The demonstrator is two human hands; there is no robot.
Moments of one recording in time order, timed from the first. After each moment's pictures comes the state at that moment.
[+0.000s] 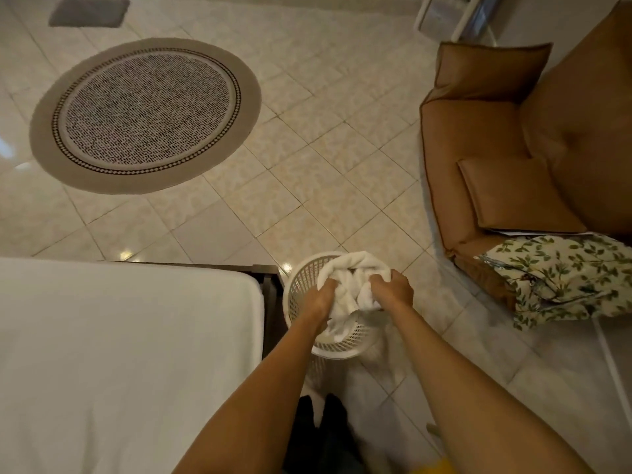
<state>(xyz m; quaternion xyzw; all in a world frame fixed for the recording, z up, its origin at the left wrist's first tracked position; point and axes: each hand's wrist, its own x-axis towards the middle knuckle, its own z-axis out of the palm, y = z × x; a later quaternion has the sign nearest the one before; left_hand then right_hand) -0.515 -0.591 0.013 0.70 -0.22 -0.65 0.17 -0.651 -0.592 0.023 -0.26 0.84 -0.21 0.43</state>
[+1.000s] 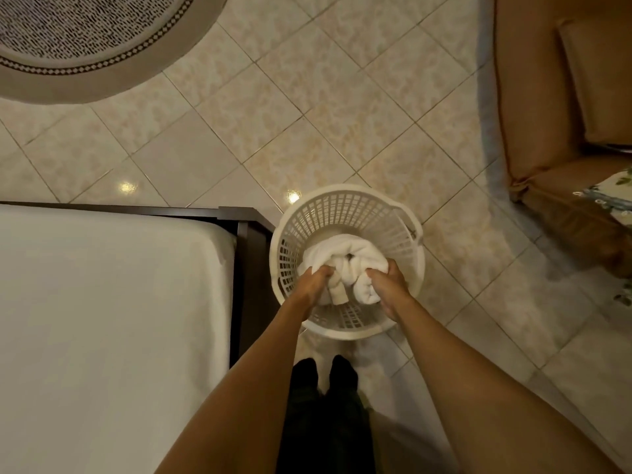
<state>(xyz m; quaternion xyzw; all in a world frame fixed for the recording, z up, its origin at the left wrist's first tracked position) -0.511 -0.615 -0.255 0.69 -0.20 -0.69 0.07 -0.659 -0.601 -0.256 -0.15 0.78 -0.19 0.57</state>
